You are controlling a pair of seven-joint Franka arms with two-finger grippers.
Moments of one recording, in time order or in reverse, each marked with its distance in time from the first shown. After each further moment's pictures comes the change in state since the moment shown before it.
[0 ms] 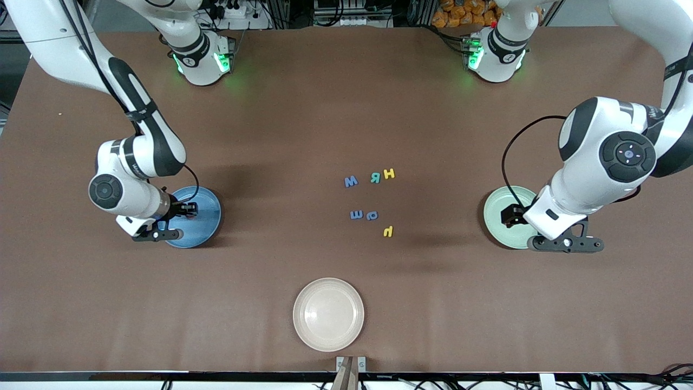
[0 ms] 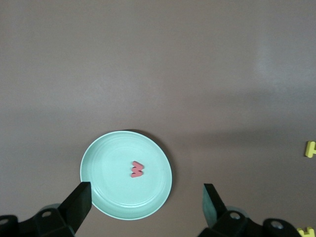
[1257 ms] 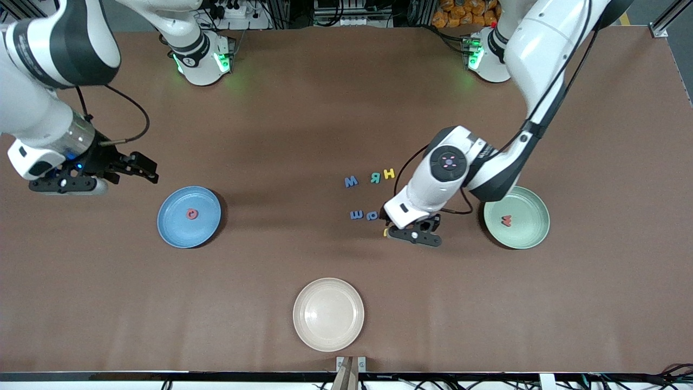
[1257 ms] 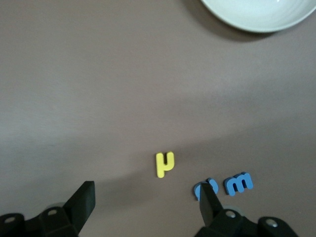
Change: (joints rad) left arm -0.398 0.288 0.063 -0.029 0.044 0.423 -0.223; right arm 0.038 -0.491 -0.005 0.131 0.214 -0.416 -0.001
